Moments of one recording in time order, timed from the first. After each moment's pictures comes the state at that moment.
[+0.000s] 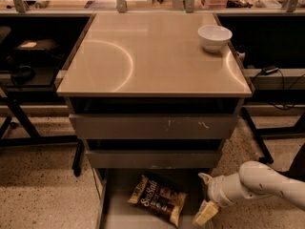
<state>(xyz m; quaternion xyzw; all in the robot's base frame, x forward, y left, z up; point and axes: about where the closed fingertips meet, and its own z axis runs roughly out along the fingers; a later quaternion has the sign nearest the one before) 0.427 -0.173 0.433 -0.55 0.77 0.23 0.24</state>
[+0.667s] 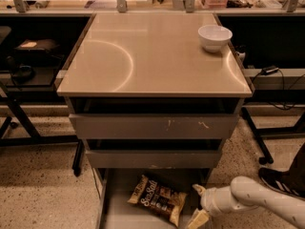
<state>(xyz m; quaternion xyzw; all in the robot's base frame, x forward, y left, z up) 0.433 -0.160 0.335 -0.51 0.77 0.28 0.25</state>
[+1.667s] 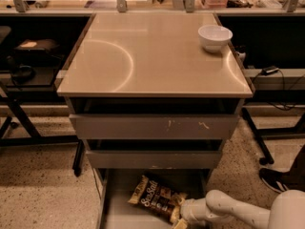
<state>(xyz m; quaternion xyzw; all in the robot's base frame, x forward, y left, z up) 0.445 -0.095 0.187 -0.52 0.75 0.30 0.28</state>
